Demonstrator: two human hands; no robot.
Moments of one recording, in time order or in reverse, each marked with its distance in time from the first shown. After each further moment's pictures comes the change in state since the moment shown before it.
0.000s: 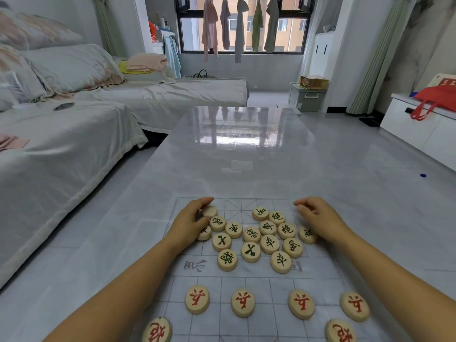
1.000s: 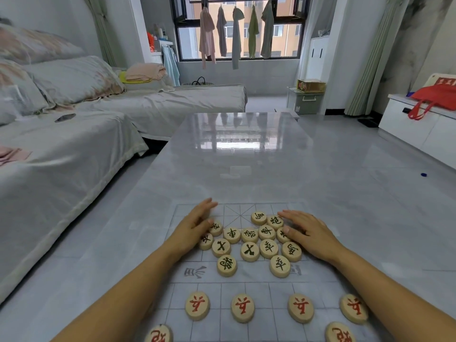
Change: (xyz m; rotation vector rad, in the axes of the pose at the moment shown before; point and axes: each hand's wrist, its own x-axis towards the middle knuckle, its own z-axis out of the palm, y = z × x) left_hand -0.004 0.008 -0.005 -0.051 -0.159 0.054; right_hand -0.021 0.004 0.012 -0.191 -0.158 -0.159
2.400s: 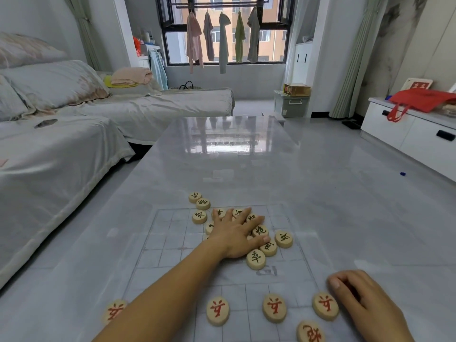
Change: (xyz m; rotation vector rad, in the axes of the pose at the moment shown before) left_hand 0.046 0.062 0.102 0.878 -0.371 0.001; right_hand -0.146 0.011 -0.013 0.138 0.404 0.378
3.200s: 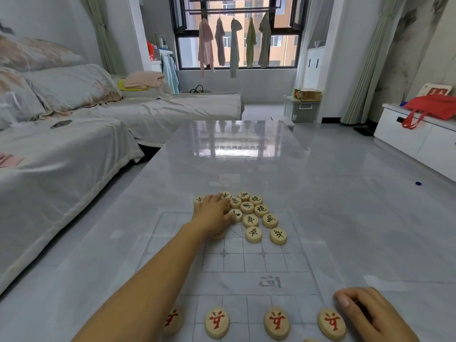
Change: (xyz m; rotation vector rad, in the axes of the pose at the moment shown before) left_hand 0.017 -0.051 -0.032 -0.113 0.217 -0.222; right_hand 0.001 0.005 -0.004 0.112 -0.136 -0.077
